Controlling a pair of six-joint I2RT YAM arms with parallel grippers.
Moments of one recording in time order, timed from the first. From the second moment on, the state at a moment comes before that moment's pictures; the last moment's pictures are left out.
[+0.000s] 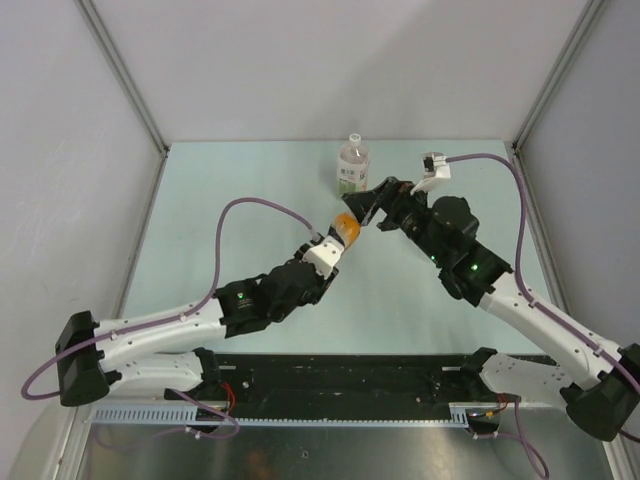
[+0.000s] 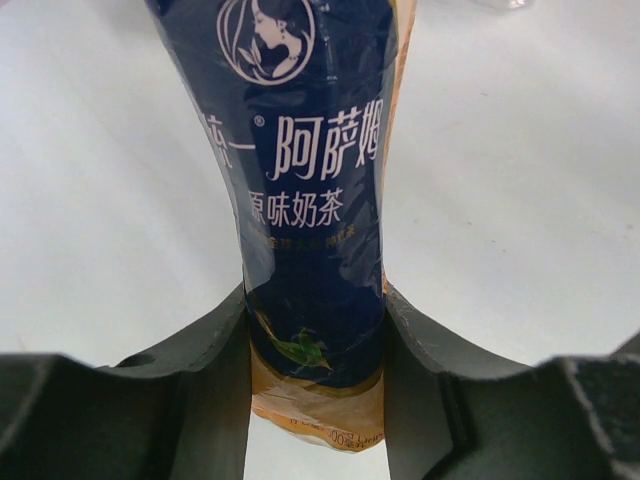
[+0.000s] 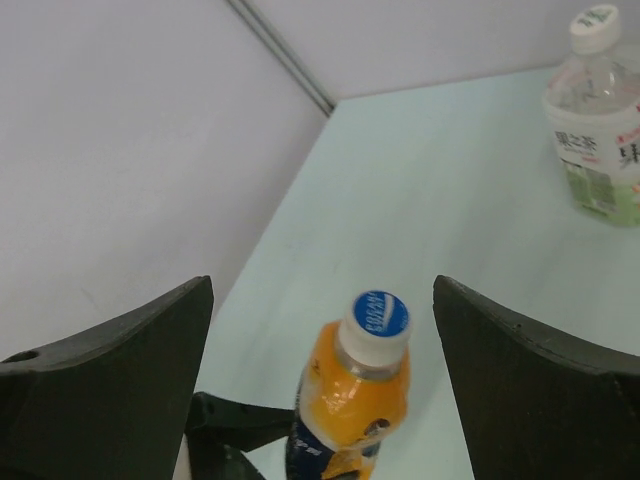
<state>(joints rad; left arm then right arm) -1.13 1.08 0.78 -0.20 -0.44 -0.07 0.71 1.03 0.98 0.10 0.08 0.65</state>
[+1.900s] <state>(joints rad) -1.23 1.23 0.91 -0.32 -0.77 -0.08 0.62 1.10 0.88 0.24 -0.16 0.64</state>
